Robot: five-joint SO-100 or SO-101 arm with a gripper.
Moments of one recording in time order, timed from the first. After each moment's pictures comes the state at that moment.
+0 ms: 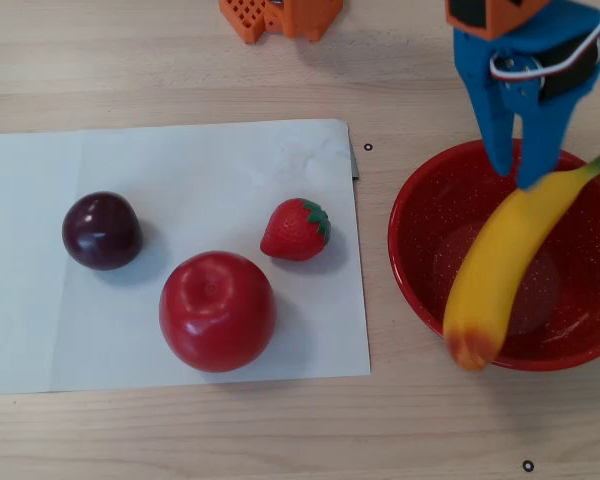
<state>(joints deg) 32.4 82.9 62.9 78.8 -7.6</state>
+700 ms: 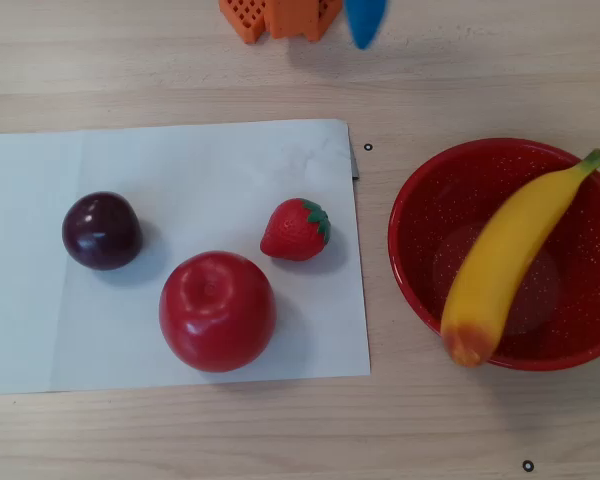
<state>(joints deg) 14.8 109.3 66.6 99.9 -10.5</state>
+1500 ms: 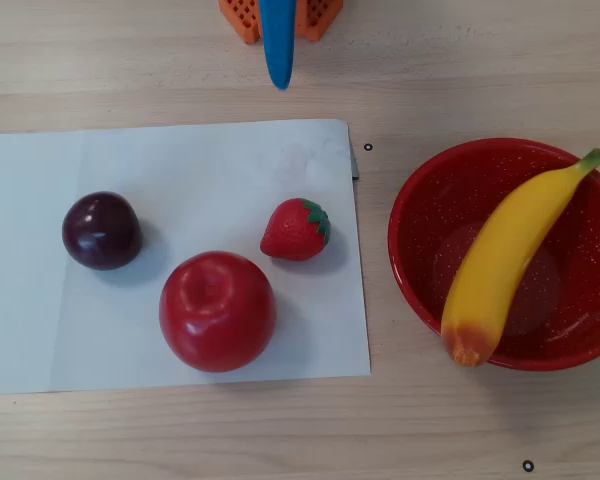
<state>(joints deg) 4.1 162.2 137.5 62.7 -8.9</state>
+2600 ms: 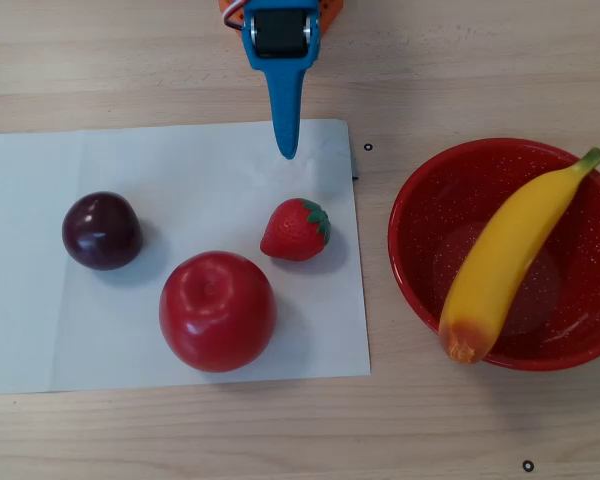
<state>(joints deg) 4.1 183.5 179.0 42.2 -9.8</state>
